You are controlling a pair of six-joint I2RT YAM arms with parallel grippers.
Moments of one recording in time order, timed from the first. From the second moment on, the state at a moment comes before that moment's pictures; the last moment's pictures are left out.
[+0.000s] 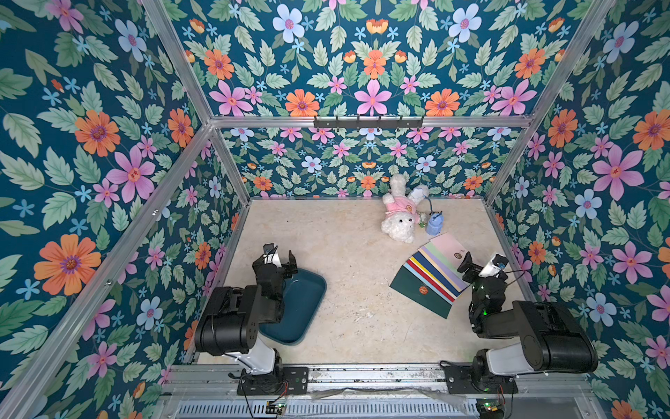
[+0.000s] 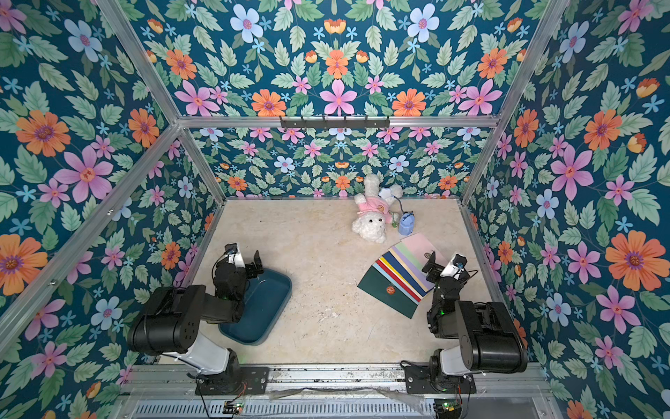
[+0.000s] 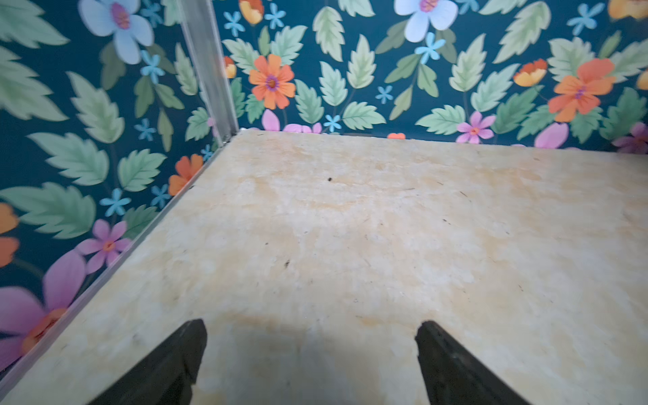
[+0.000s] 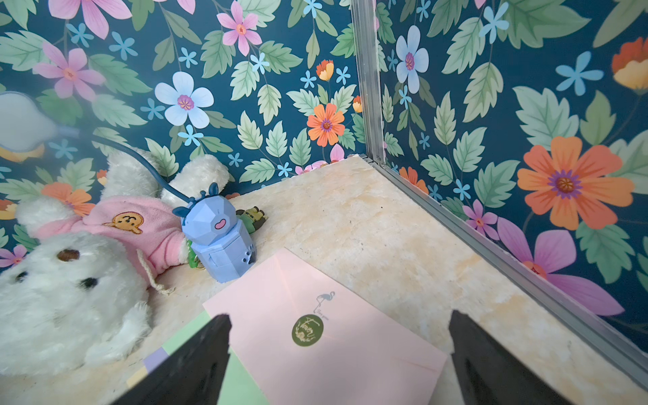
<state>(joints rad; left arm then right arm) -0.02 1.52 0.26 1.06 -0.22 -0.03 -0.01 1.45 0.11 1.25 0.27 0.22</state>
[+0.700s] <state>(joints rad) -0.14 1.00 0.64 -0.04 -0.13 -0.66 -0.02 0.79 0.32 0.42 0.24 0.64</state>
